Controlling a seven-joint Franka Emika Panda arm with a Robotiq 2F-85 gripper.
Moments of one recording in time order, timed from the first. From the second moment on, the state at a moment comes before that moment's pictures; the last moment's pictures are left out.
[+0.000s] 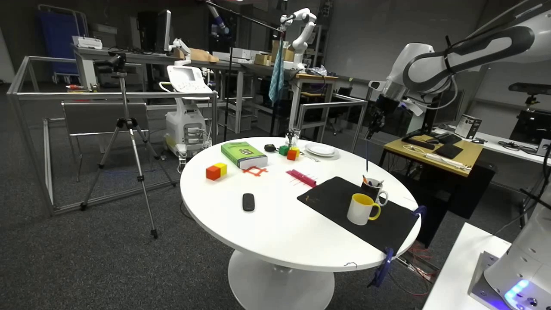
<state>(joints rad) 0.04 -0.17 -0.04 -2.28 0.07 2.33 -0.78</state>
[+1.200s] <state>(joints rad) -0.01 -0.17 -0.14 -2.28 0.11 2.37 -0.78</state>
